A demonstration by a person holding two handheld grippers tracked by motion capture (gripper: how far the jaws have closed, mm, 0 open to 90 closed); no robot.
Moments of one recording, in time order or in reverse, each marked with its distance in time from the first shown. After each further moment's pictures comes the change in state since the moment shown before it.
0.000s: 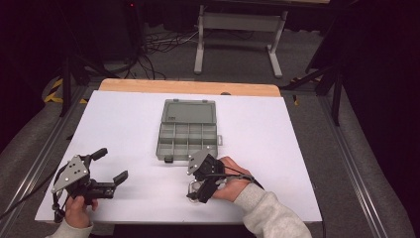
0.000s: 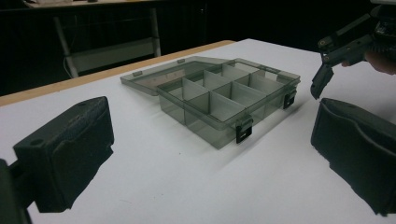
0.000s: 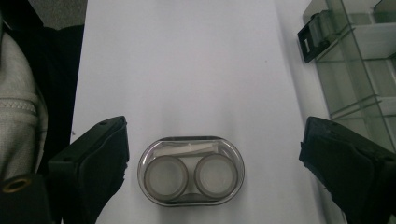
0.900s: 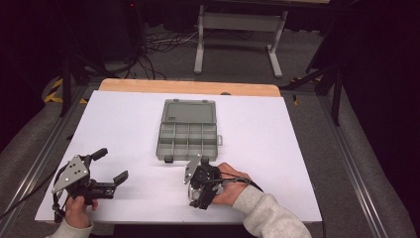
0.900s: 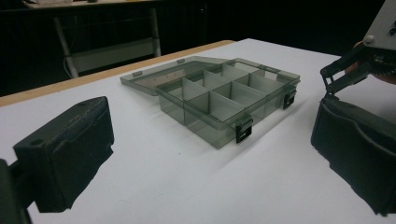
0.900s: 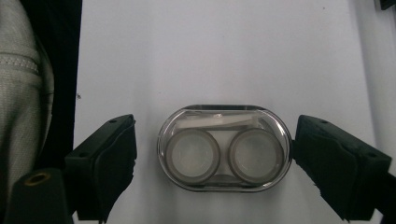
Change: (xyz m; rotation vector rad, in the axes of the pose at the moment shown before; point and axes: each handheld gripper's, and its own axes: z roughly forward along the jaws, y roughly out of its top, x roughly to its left) left arm -0.001 0.000 0.000 0.002 0.001 0.001; right arm 0.009 -0.004 0.021 0.167 0.067 -0.003
